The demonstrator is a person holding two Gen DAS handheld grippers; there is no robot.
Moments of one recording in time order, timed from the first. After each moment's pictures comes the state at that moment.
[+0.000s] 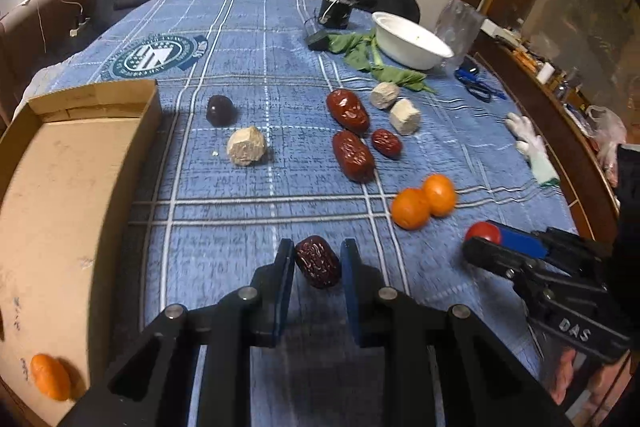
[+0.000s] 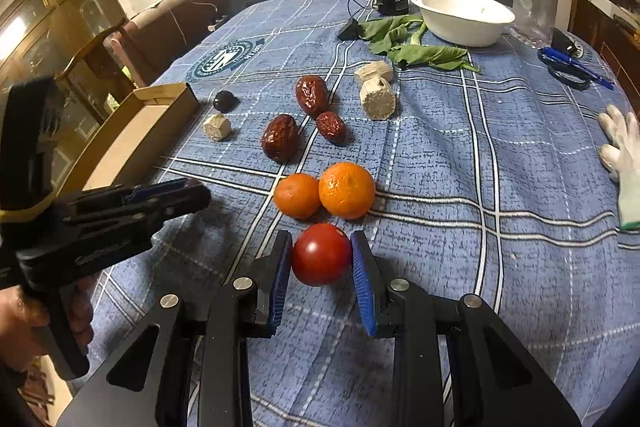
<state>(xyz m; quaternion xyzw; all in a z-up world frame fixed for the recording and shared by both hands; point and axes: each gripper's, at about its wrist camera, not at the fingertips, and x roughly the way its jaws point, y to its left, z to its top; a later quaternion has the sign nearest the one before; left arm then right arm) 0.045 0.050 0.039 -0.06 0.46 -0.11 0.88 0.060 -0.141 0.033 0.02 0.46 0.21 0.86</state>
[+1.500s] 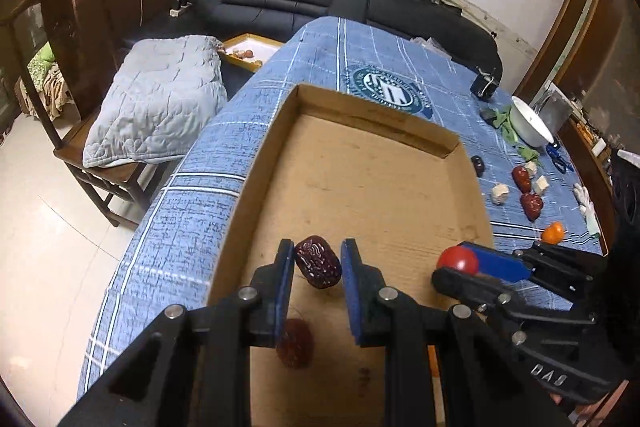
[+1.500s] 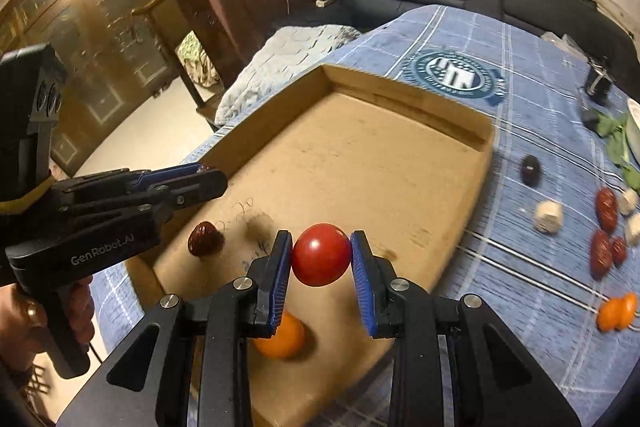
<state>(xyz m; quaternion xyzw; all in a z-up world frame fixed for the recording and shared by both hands) 0.019 0.305 0.048 -0.11 0.44 0.00 0.89 0.045 0.149 0.049 -0.07 0.45 0.33 0.83</state>
